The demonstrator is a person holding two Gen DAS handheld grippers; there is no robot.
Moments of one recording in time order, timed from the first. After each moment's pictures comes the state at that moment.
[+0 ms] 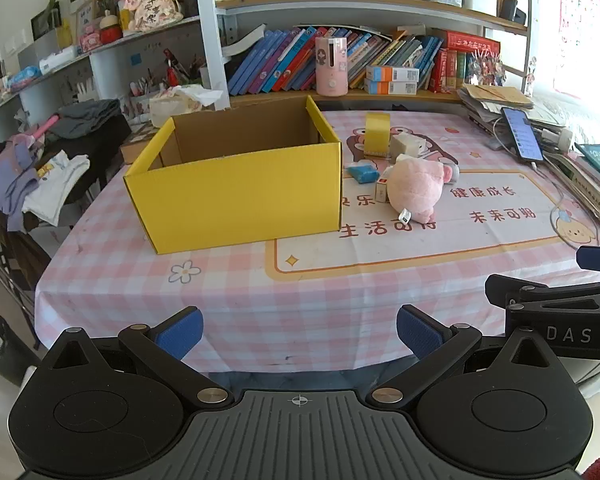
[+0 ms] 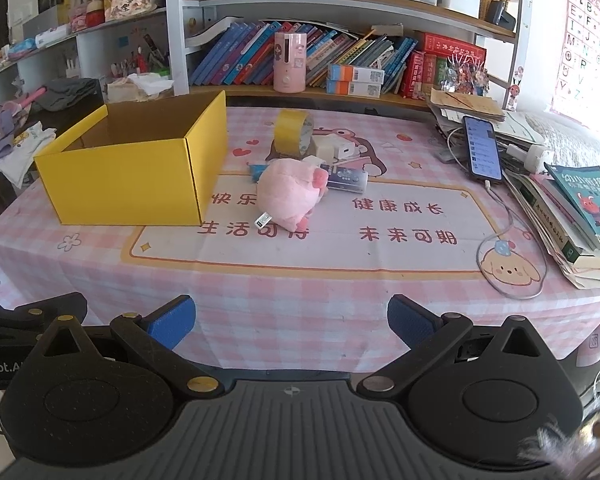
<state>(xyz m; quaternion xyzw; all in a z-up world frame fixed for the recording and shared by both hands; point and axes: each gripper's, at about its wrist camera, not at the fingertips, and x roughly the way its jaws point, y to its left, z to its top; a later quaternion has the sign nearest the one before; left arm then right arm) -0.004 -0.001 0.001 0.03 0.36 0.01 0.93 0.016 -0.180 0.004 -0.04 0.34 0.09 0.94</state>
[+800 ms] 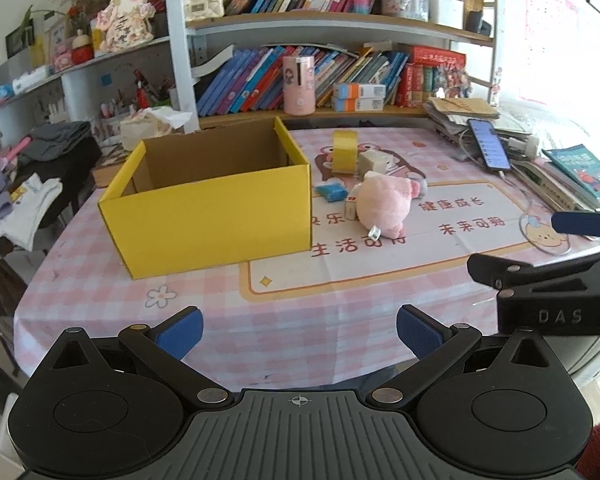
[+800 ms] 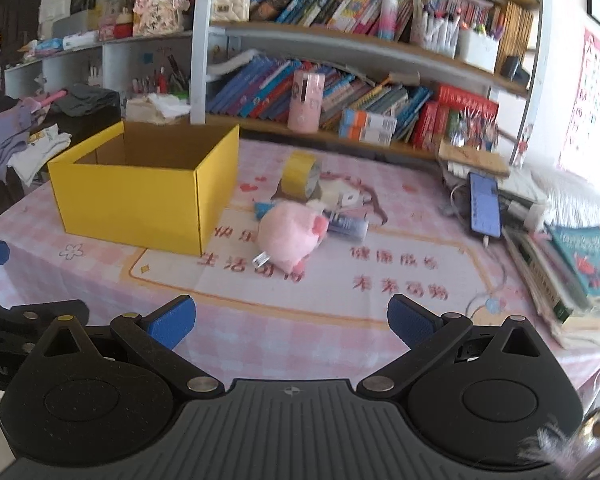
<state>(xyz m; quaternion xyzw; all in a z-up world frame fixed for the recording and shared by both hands) -0.006 -0.002 0.009 0.04 0.33 -0.04 0.94 0.011 -0.187 0.017 -0.08 0.28 0.12 0.95</state>
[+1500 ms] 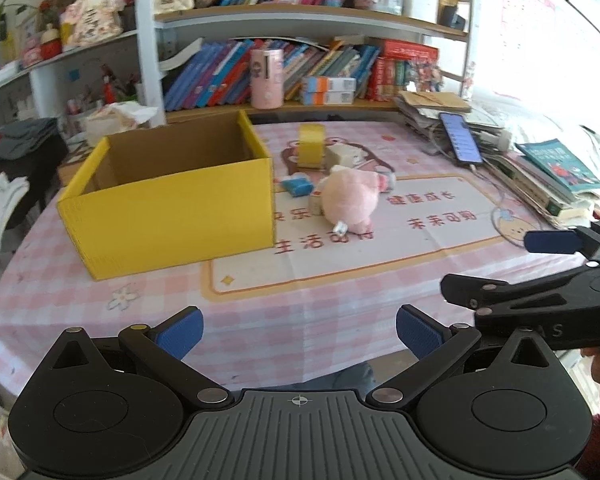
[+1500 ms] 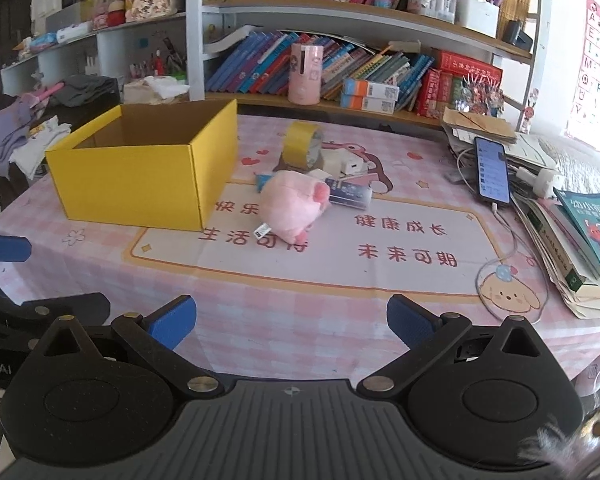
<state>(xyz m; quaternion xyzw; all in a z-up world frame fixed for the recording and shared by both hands) 0.006 -0.016 0.002 0.03 0.34 -0.09 0.94 0.022 -0.195 0.007 -0.06 0.32 0.12 0.94</state>
